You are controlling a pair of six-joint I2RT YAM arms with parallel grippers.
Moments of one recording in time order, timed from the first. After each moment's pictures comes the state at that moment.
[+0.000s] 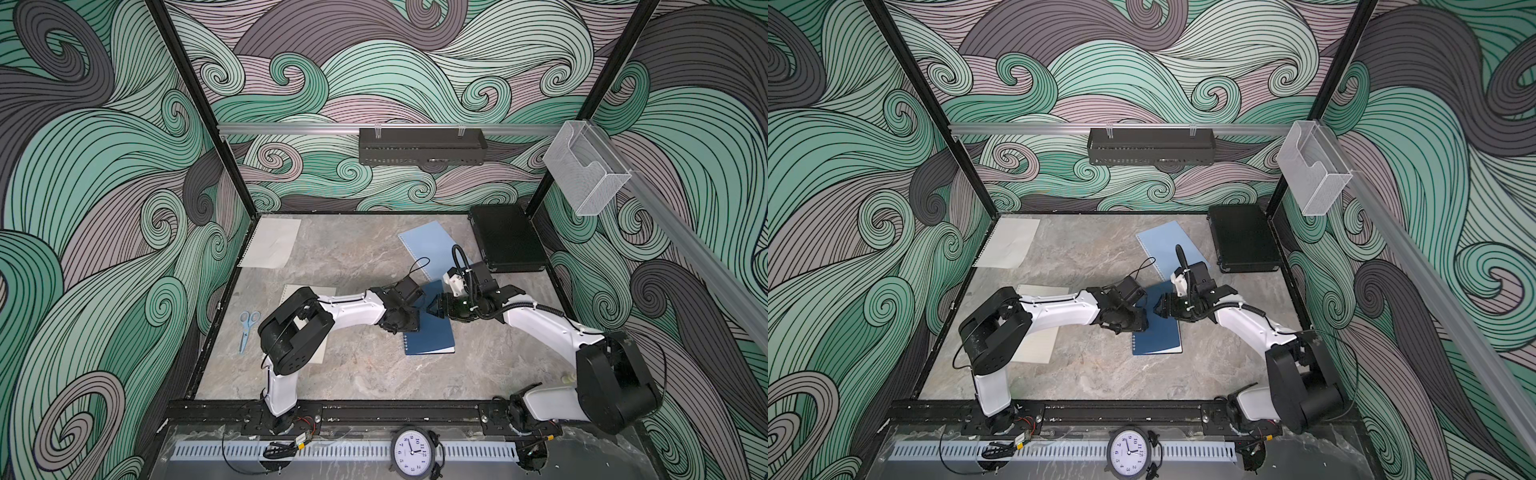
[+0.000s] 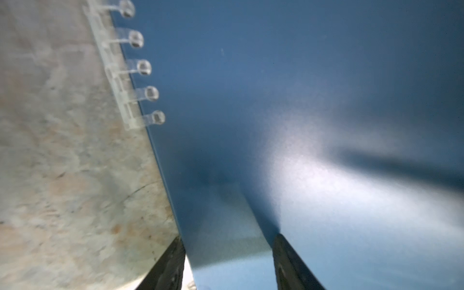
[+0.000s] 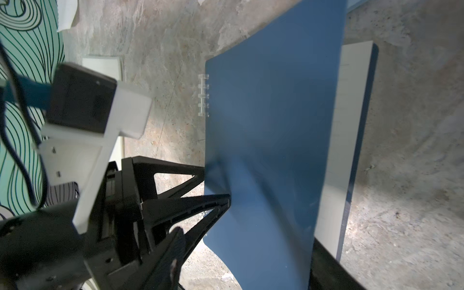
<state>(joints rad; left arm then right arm) -0.90 1.87 1.14 -0.38 0.10 -0.80 0.41 1.38 0.78 -0.45 -0.45 0.46</state>
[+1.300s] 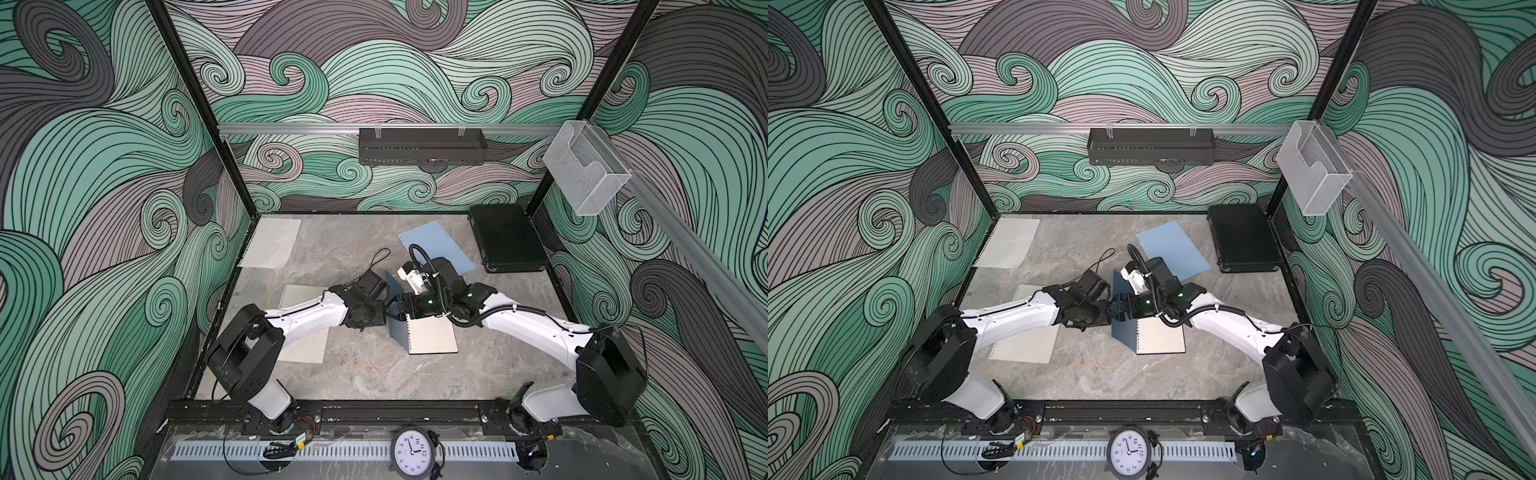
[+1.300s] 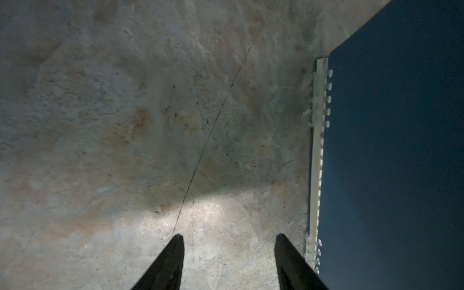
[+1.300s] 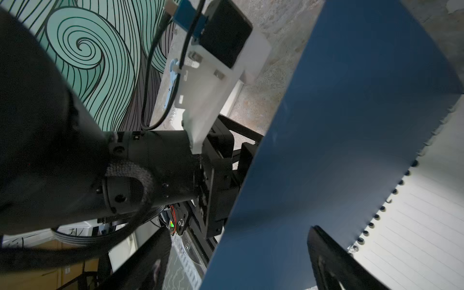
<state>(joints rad) -0.72 1.56 0.93 -0.51 -0.01 -0.75 0.75 1.45 0.97 -0.30 -0.50 0.55</state>
